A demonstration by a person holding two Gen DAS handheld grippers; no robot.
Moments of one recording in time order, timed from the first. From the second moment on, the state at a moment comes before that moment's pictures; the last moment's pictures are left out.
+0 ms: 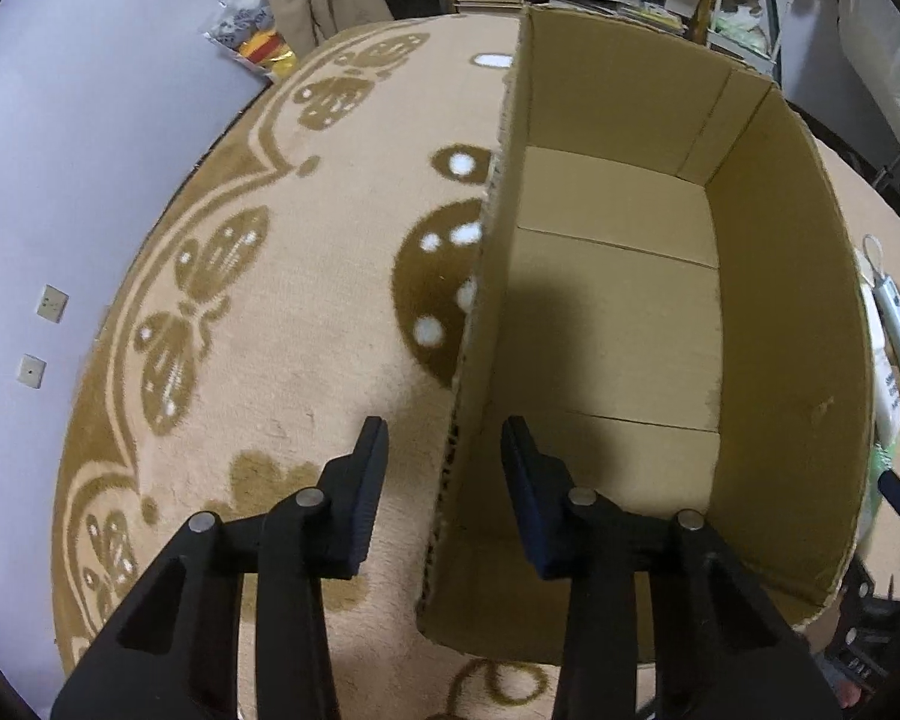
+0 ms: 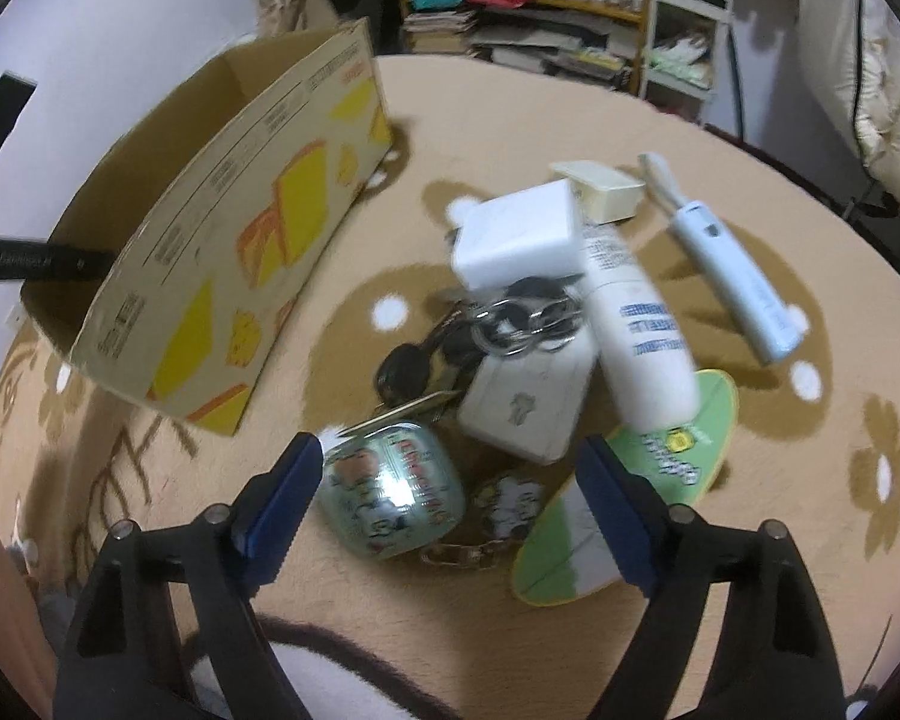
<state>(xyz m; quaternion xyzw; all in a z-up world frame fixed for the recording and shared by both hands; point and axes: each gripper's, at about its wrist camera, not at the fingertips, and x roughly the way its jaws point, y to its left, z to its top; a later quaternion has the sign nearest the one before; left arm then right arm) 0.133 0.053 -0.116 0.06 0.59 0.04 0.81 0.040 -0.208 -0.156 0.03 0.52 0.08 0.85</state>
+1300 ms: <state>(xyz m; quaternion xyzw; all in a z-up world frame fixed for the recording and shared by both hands) 0.133 0.052 -0.130 0.07 0.61 0.02 0.79 0.047 -0.226 -0.127 0.08 0.49 0.04 0.87</state>
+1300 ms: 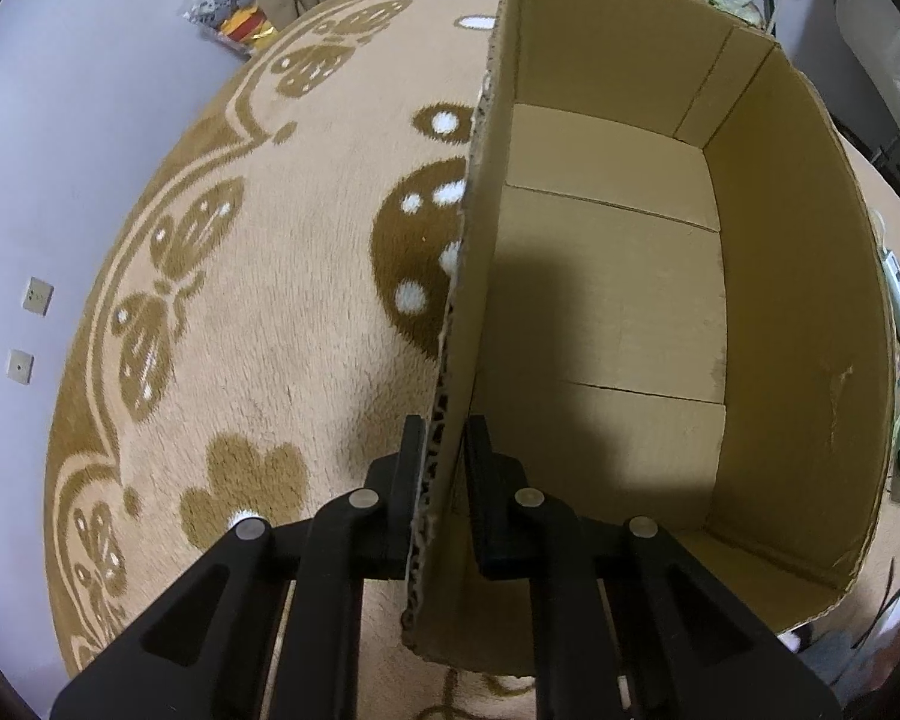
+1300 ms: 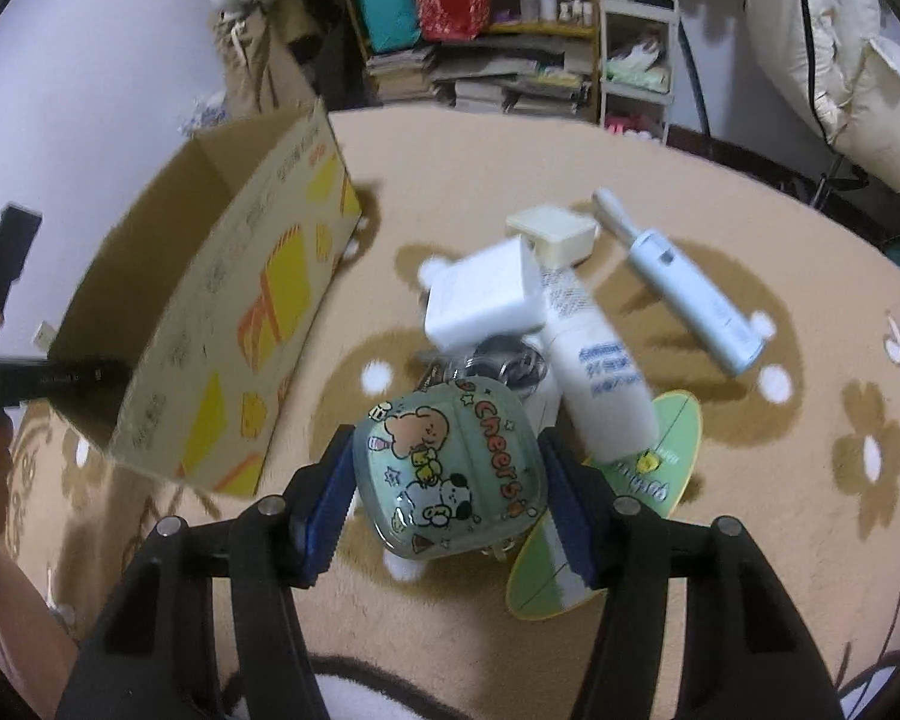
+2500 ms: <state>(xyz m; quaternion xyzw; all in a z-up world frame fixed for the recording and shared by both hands) 0.131 0.053 -0.126 0.07 0.60 0.01 0.80 0.132 -0.128 -0.011 0.11 0.37 0.14 0.91</state>
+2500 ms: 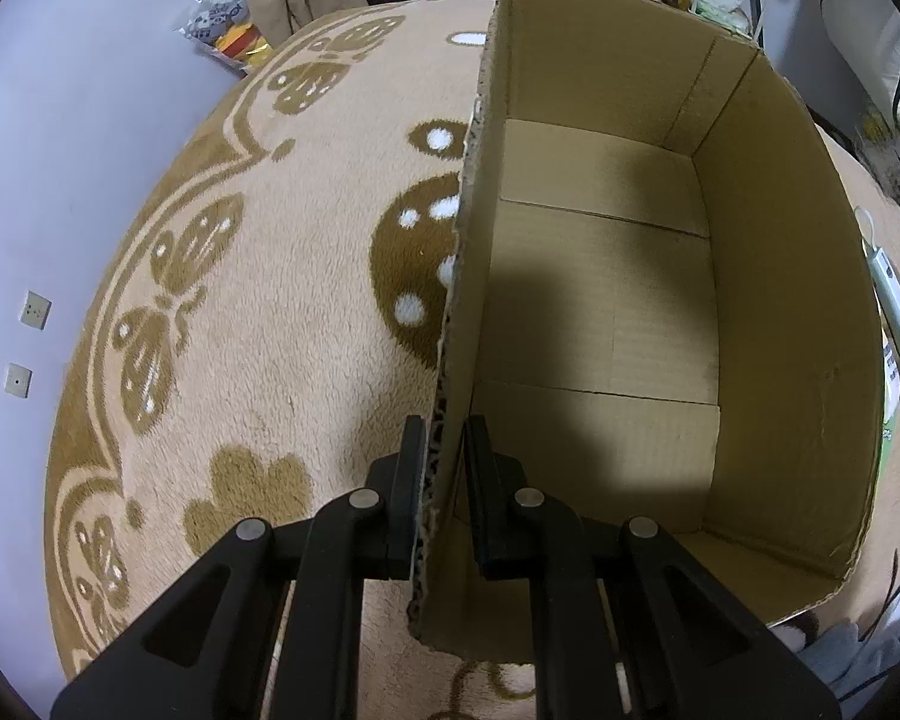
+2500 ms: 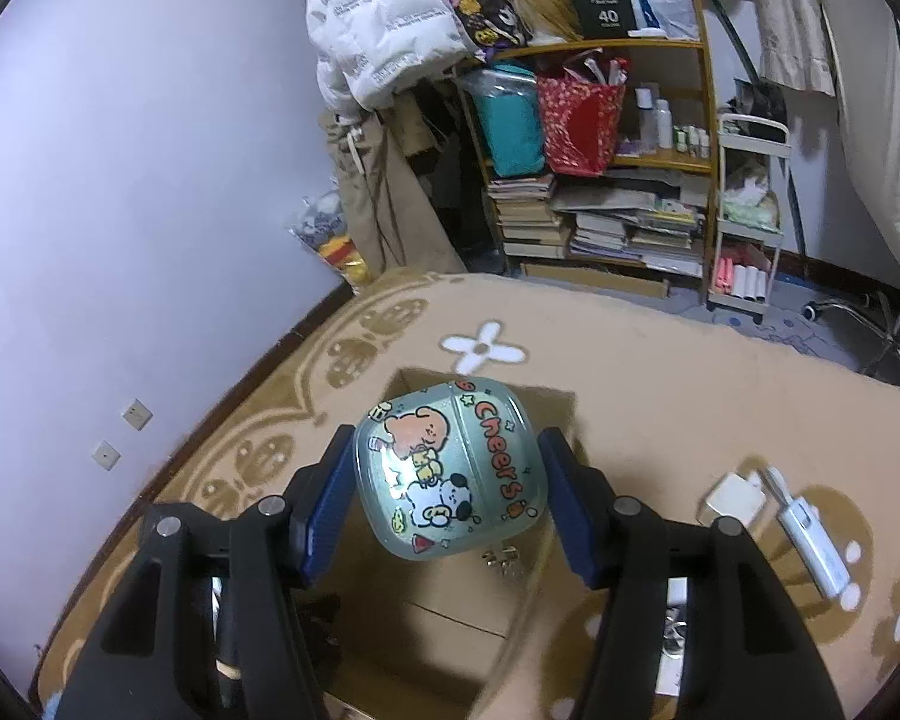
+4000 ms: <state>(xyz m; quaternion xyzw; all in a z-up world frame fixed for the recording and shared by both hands) 0.132 0.058 -0.128 0.05 0.60 0.01 0.80 0.126 -0.147 -0.047 0.06 0.42 0.10 0.90</state>
